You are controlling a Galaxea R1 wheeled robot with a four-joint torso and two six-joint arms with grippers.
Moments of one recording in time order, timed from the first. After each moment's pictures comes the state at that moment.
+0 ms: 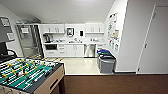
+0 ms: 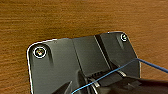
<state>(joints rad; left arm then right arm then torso) 1.48 2.84 -2.39 0.01 -0.05 0.10 -1.58 2.66 -2.18 0.08 0.13 -0.01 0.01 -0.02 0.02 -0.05</state>
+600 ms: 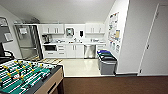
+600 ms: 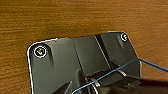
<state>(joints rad) 1.48 2.84 -2.40 0.01 -0.05 0.10 -1.58 2.66 -2.18 0.08 0.13 -0.01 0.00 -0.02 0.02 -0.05</state>
